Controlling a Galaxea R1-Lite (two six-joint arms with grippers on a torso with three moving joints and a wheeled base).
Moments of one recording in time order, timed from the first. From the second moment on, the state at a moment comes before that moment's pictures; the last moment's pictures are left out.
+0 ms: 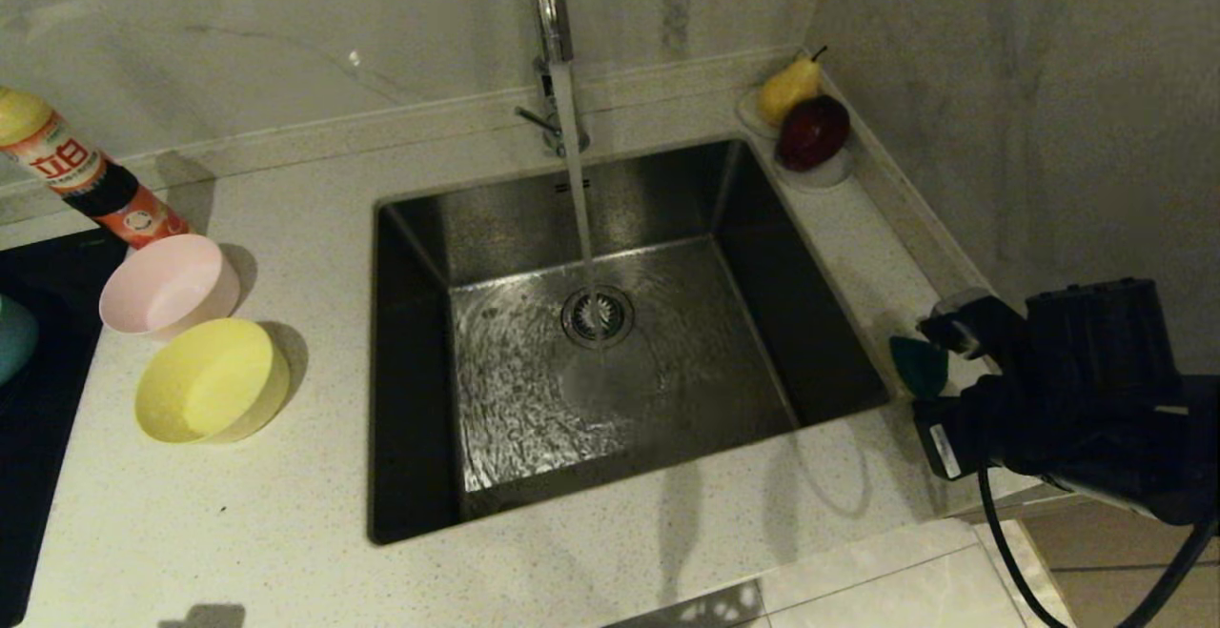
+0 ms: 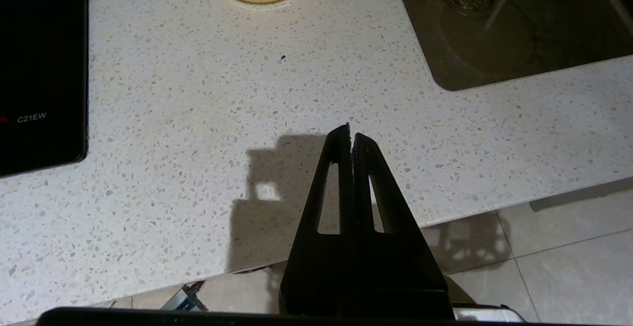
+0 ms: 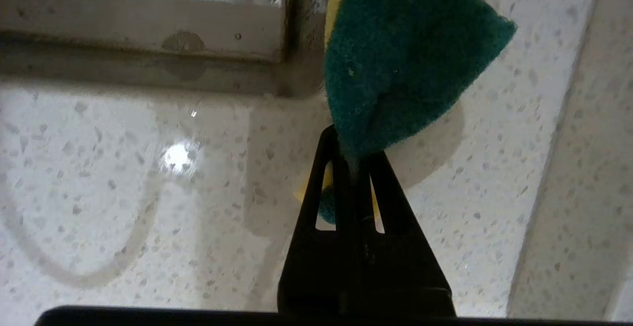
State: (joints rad) left arm -0.01 0.00 0.00 0.01 0.00 0.01; right arm 0.33 1.58 -0.74 -0.29 -0.25 -0.12
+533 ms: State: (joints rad) left arm -0.01 0.00 0.00 0.01 0.00 0.02; right arm 0.32 1.56 -0.76 -0.29 -0.26 -0.15
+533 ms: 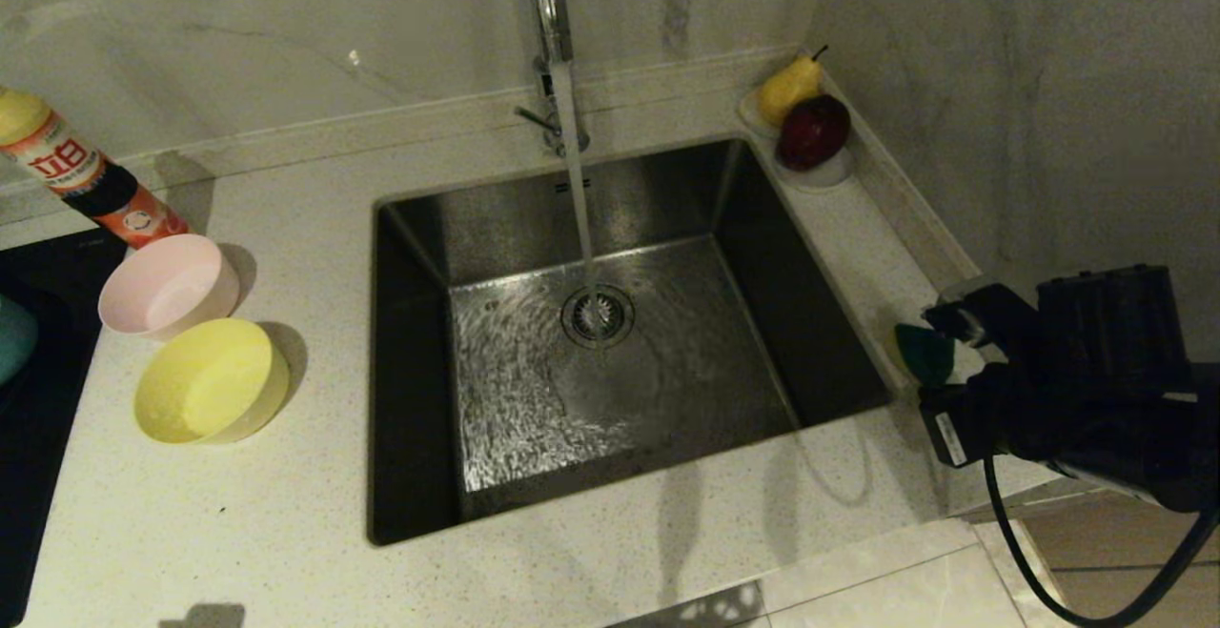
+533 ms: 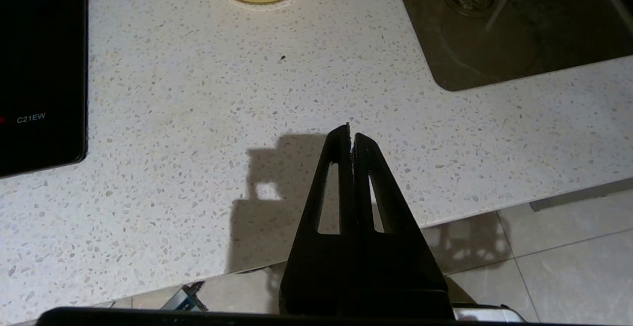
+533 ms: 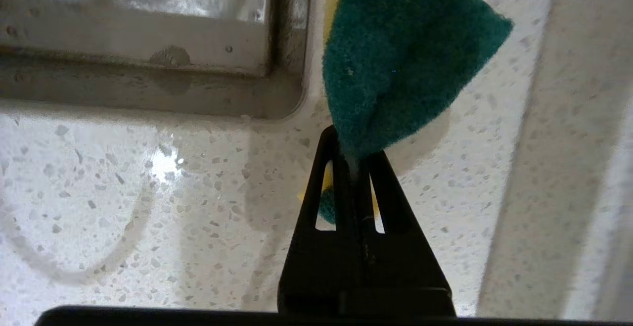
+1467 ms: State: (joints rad) left arm -0.01 0.00 0.00 0.01 0.00 0.01; right arm 0.32 1.56 -0.76 -0.28 -0.26 -0.15
